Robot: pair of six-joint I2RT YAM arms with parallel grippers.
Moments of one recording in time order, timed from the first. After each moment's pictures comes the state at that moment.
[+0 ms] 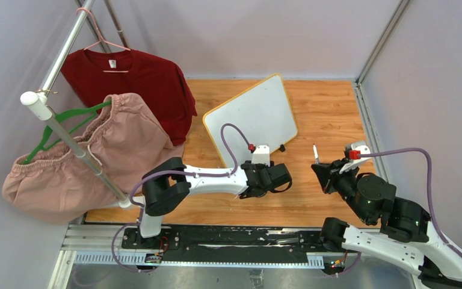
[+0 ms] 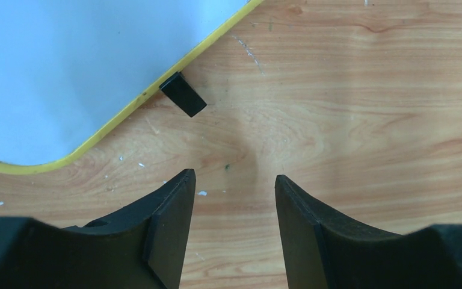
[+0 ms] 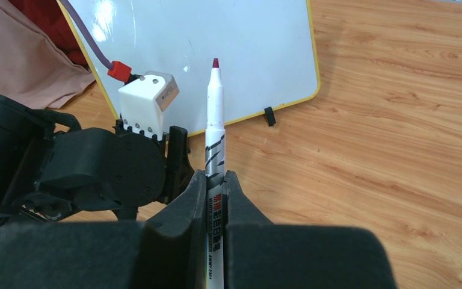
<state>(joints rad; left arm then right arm) -1.24 1.91 1.33 -0.53 -0.63 -1.10 1.12 0.34 0.89 -0.82 0.67 0.31</state>
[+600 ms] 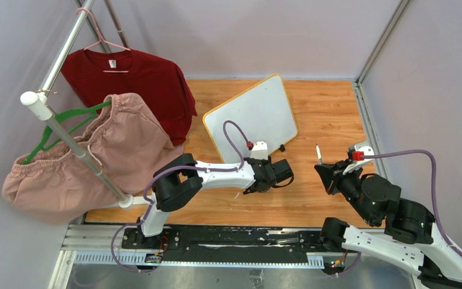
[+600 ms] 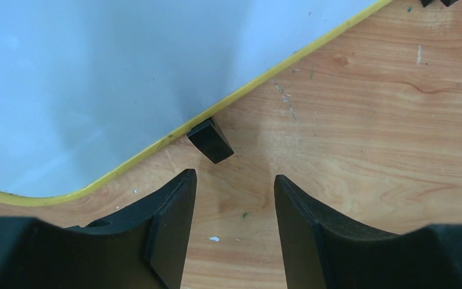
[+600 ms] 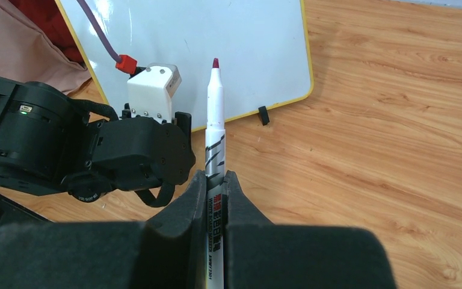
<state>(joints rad) -1.20 2.03 1.44 -0.63 -0.71 -1.19 1.12 0.33 0.92 -0.86 0.68 0.29</state>
